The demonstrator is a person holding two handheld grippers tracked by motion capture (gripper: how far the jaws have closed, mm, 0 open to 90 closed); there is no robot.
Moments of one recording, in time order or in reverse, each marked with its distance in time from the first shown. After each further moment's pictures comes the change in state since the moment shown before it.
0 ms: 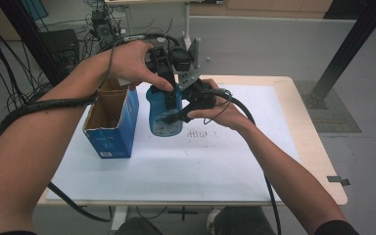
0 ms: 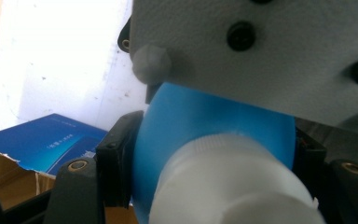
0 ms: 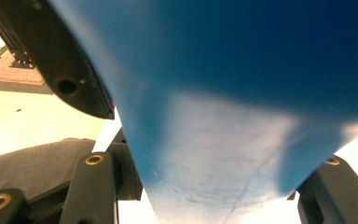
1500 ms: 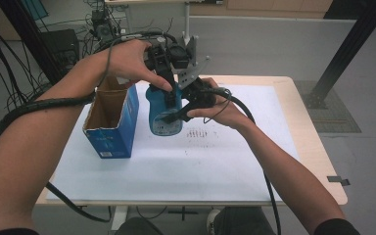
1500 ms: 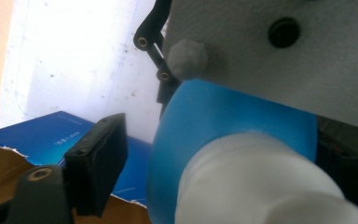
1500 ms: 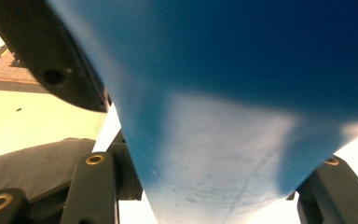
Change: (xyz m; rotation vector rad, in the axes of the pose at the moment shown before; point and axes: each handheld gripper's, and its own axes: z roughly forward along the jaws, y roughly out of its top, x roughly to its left) left arm 0.005 -0.002 -0.001 -0.003 0.010 -0.020; right arm -0.001 0.003 0.000 0.004 -0.002 -0.006
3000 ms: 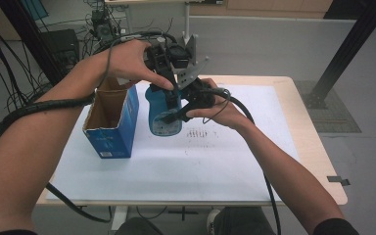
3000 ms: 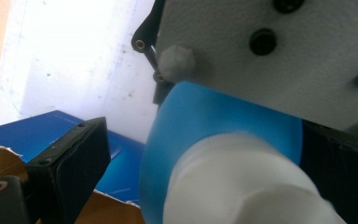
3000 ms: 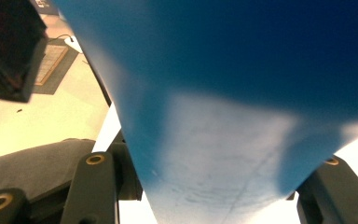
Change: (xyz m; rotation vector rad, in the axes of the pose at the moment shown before) left arm 0.000 0.000 0.000 -0.011 -0.006 -0.026; right arm -0.001 -0.001 0.002 -0.002 0.009 0.012
